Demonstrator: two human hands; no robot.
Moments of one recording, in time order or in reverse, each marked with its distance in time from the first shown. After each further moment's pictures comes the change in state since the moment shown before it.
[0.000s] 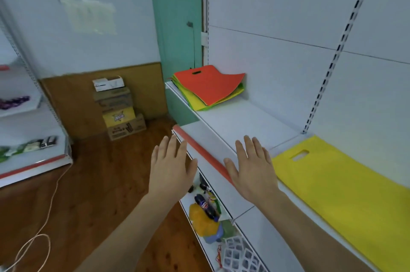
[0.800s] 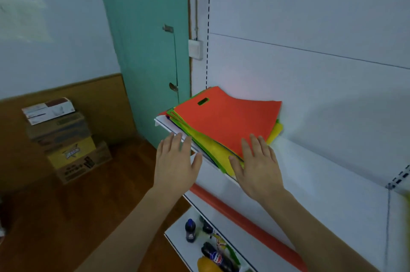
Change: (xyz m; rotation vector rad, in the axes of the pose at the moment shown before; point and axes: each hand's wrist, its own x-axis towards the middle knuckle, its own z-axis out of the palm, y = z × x) left_hand 0.348 -0.143 0.102 -0.124 -0.048 0.275; right_hand 0.305 -0.093 0.097 -0.072 0.091 0.259
